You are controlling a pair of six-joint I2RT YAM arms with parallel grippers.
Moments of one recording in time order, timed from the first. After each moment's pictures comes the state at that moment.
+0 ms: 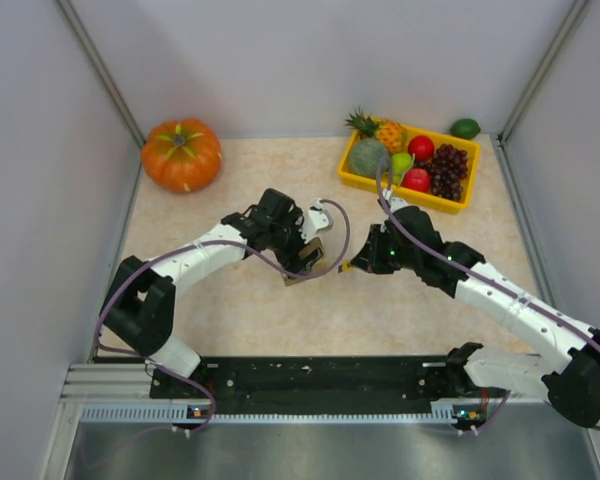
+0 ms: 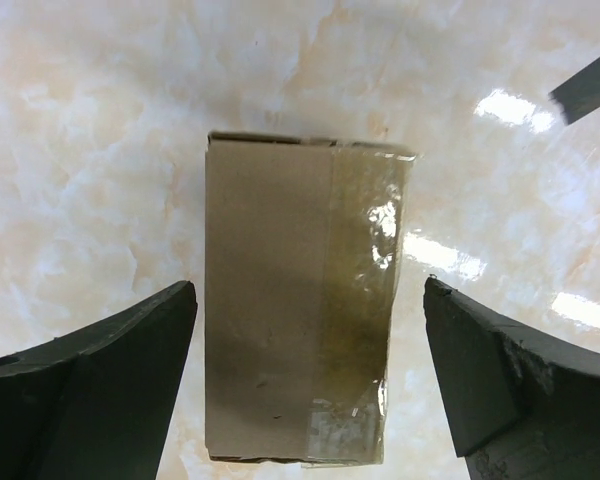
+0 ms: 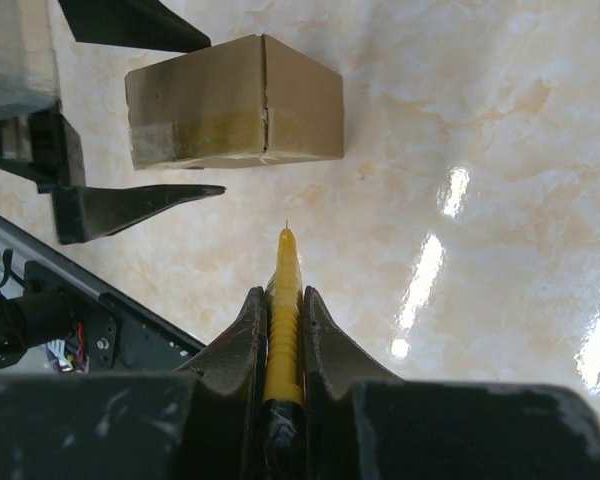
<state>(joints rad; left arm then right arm) -0.61 1.57 1.08 -0.44 0.36 0.44 0.68 1.10 0.88 -0.47 -0.08 0.62</state>
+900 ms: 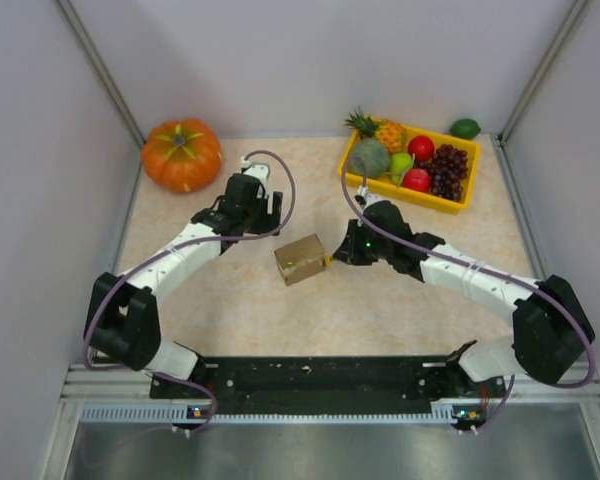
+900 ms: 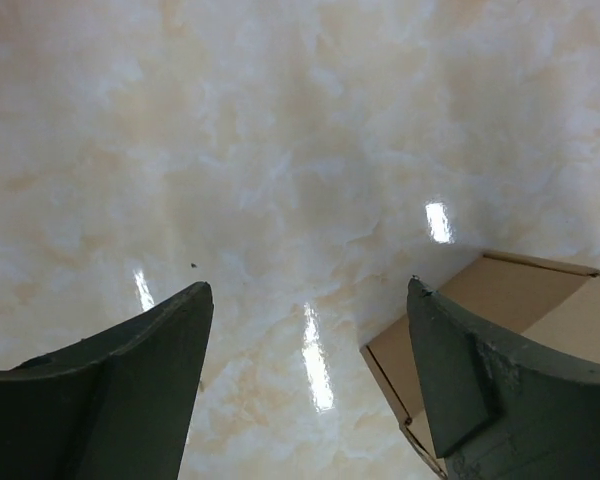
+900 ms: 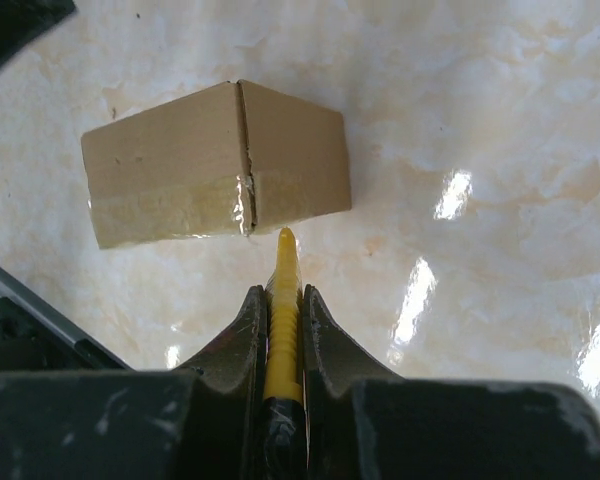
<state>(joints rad) -0.47 1.44 1.06 -0.29 -0.14 -0.18 0.68 1.36 0.87 -0.22 -0.11 0.61</state>
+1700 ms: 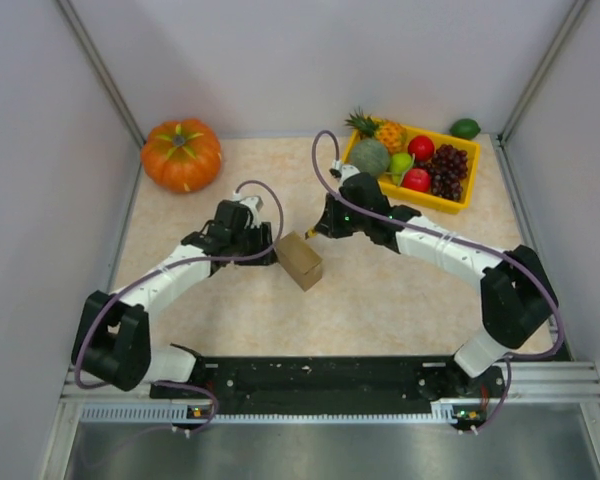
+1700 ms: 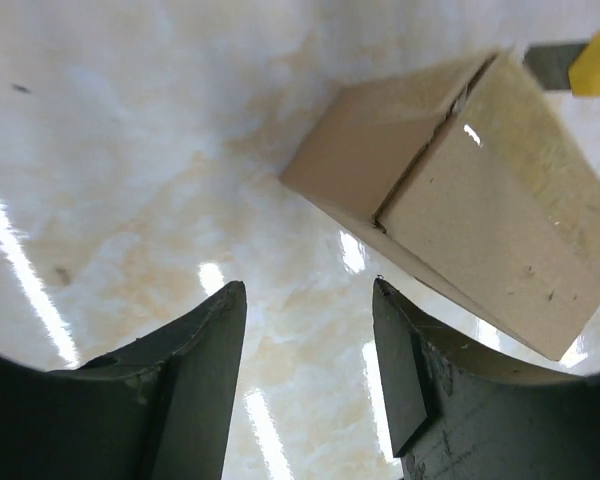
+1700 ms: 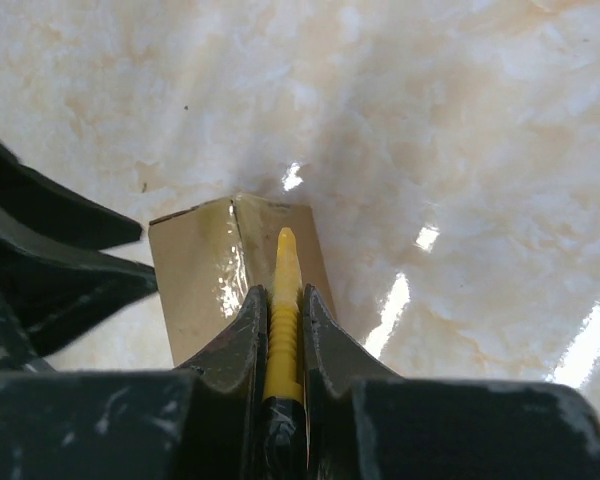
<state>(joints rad) -0.41 1.38 0.83 -0.35 0.20 -0.37 0.68 1.61 1.17 -0.17 -0.13 0.46</state>
